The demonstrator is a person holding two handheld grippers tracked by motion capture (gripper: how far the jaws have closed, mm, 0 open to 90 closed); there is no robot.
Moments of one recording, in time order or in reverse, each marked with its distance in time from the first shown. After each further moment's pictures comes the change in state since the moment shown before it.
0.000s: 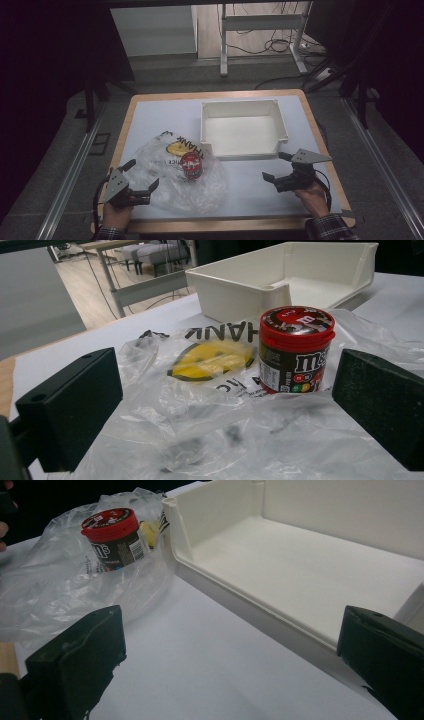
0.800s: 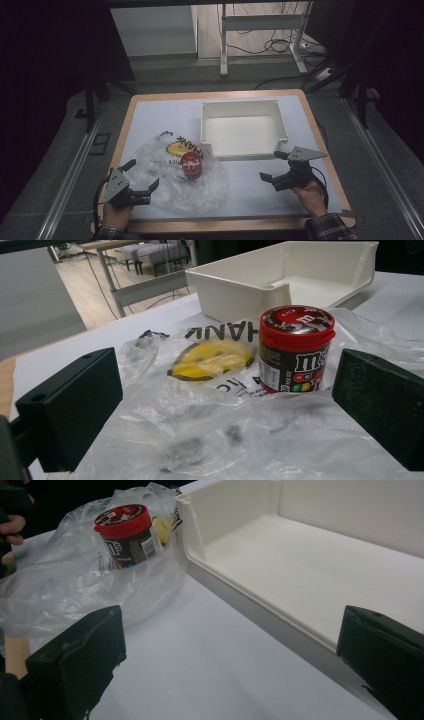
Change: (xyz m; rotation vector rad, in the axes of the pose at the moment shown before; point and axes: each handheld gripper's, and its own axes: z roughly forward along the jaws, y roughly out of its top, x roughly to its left) left arm 0.000 0.000 0.000 0.002 0.001 0.003; right arm -0.001 0.007 0.008 0.028 0.056 -0.021
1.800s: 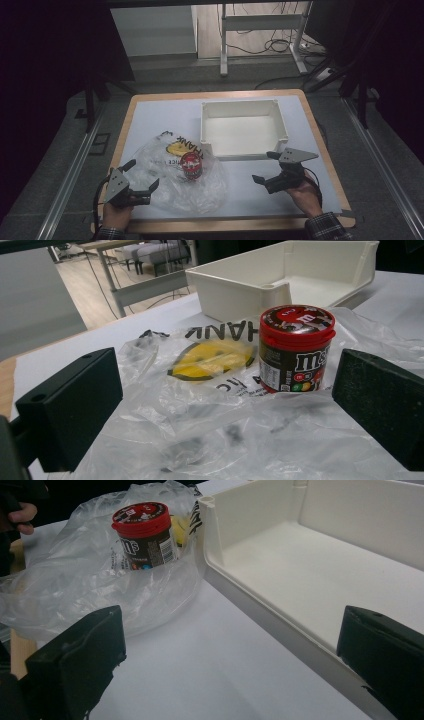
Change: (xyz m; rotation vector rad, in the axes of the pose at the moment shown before) left arm 0.000 0.000 0.000 0.002 0.001 0.002; right arm 0.017 0.009 0.012 0.012 0.017 -0.068
